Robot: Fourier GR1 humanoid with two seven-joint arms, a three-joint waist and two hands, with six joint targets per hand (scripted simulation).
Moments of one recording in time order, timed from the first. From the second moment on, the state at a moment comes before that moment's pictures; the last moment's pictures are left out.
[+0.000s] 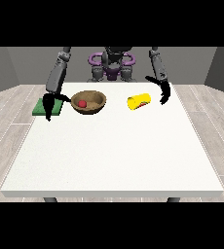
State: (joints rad) left arm -0.48 0.10 0.08 -1.07 -0.30 0.03 -0.59; right arm -0.46 -0.49 -0.45 -0.59 -0.35 0.33 -0.66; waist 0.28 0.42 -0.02
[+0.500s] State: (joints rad) left arm -0.40 0.12 0.14 -0.94 -0.25 0.01 -0.61; right arm -0.51 -0.37 -0.38 -0.61 -0.37 0.29 -0.47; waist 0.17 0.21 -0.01
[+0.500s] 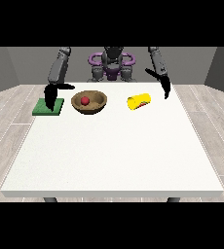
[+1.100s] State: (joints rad) left arm -0.37 0.13 0.12 -1.02 -0.23 -0.01 -0.54; right arm -0.53 -0.24 -0.34 -0.51 -0.35 0.21 -0.49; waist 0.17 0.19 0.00
